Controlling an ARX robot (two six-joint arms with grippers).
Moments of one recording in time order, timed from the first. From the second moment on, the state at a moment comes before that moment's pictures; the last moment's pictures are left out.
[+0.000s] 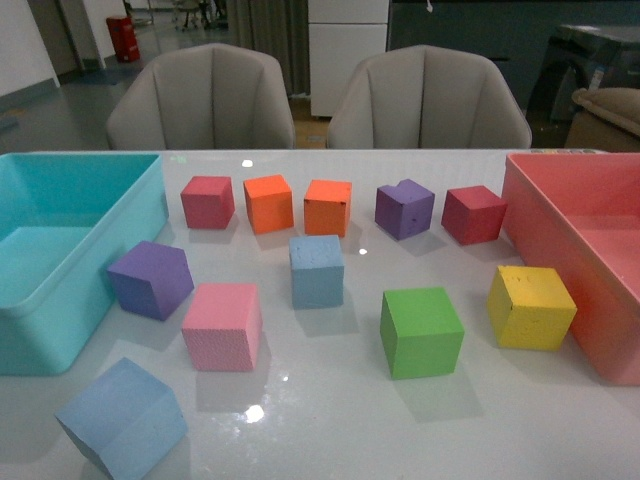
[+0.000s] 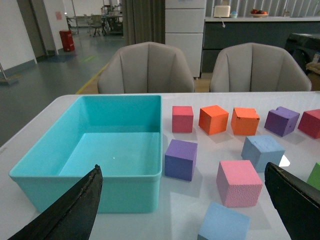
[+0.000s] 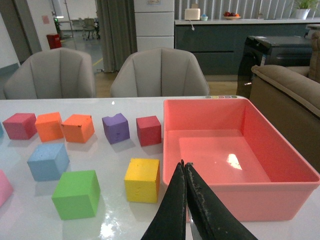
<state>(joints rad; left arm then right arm) 0.00 0.01 0.01 0.00 0.00 -0.01 0.00 0.21 0.01 0.20 0.00 0.01</state>
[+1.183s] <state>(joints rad) 0.04 0.05 0.06 -0.15 0.11 -0.01 0.00 0.00 0.01 0.00 0.00 0.00</state>
